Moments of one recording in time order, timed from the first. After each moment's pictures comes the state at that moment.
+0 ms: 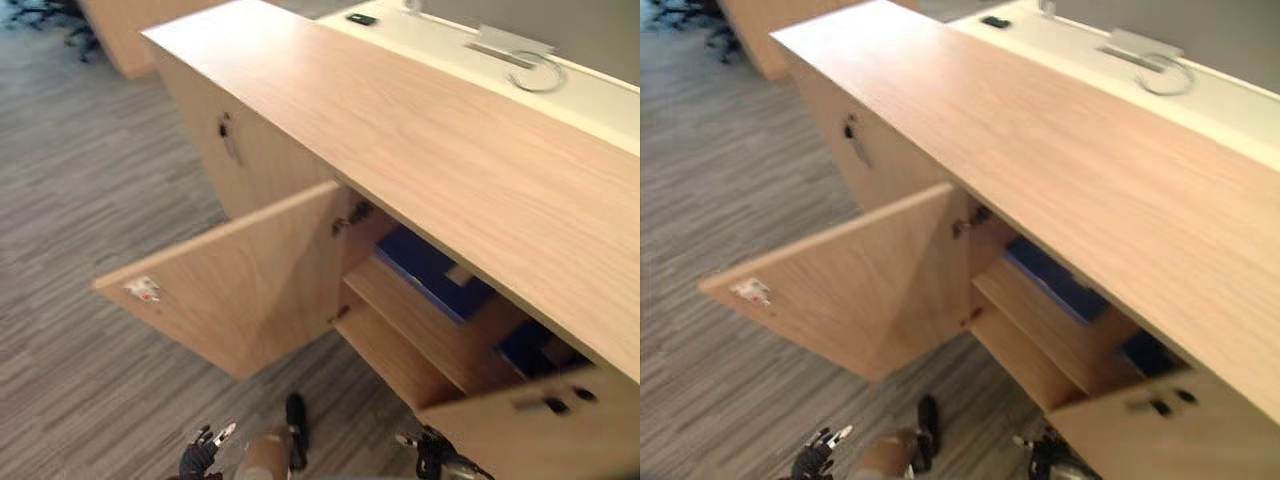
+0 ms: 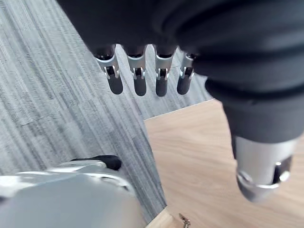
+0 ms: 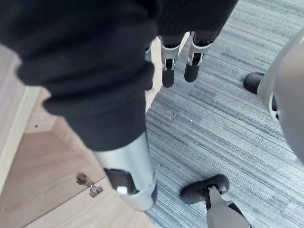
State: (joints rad) left arm 0.25 0.12 0.10 0.69 -0.16 -0.07 -0.03; right arm -0.01 -0.06 -0.37 1.07 -0.06 0.04 -0.02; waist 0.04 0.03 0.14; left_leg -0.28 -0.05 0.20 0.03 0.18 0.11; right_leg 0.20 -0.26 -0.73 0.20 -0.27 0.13
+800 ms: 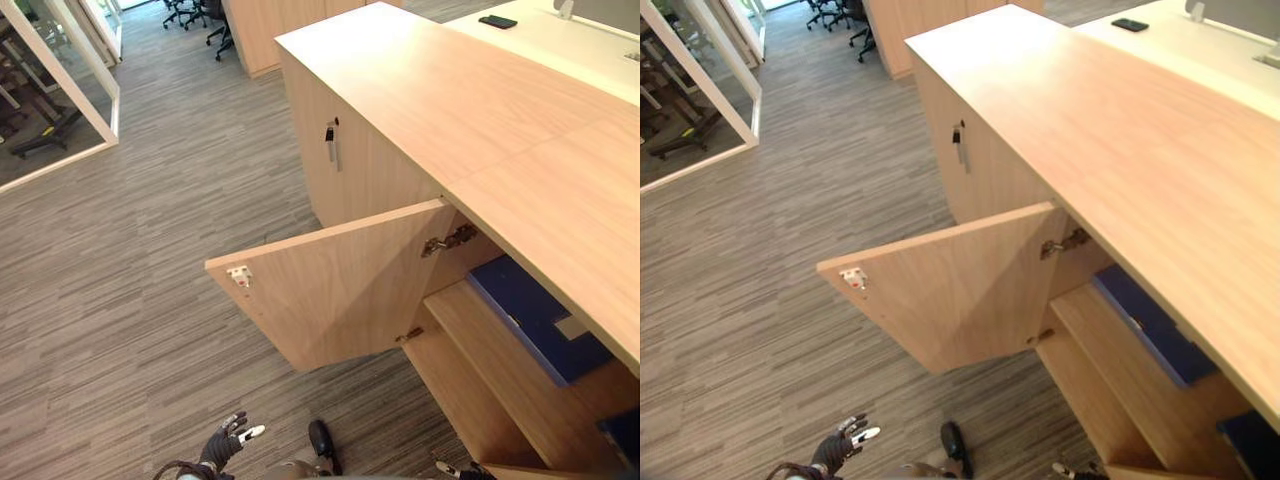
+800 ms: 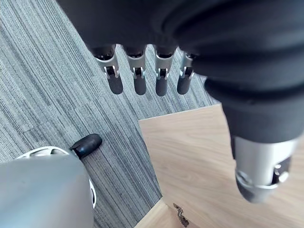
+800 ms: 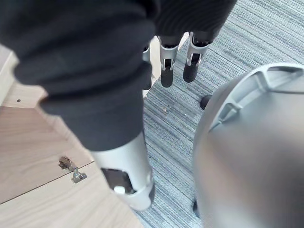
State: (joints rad) left arm 0.30 0.18 0.01 0.60 -0.07 -0.05 -0.20; right arm 0.08 -0.13 -0.52 1.09 -0.04 0.05 0.00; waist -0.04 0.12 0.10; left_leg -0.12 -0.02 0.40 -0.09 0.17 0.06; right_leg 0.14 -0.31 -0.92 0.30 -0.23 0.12
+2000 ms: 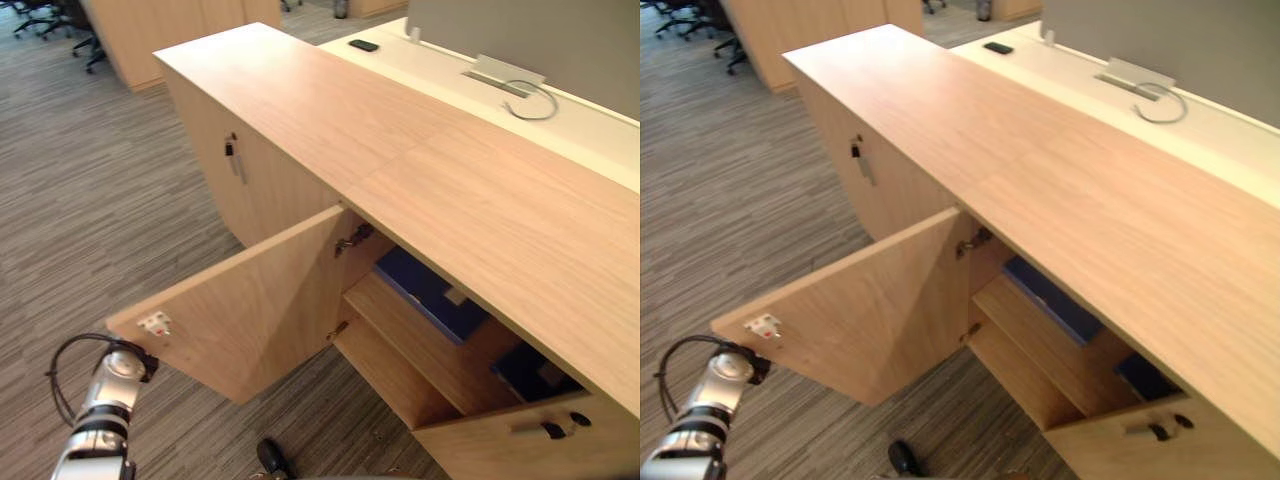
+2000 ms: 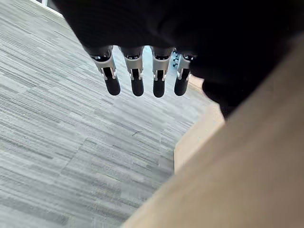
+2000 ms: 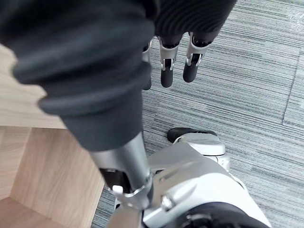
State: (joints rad) left arm -0.20 0.48 0.03 0.78 0.36 0.01 0.07; right arm 0.19 -0.07 -0.56 1.15 -0.02 0.05 0.04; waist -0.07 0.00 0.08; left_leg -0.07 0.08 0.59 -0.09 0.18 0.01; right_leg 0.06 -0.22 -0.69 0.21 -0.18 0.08
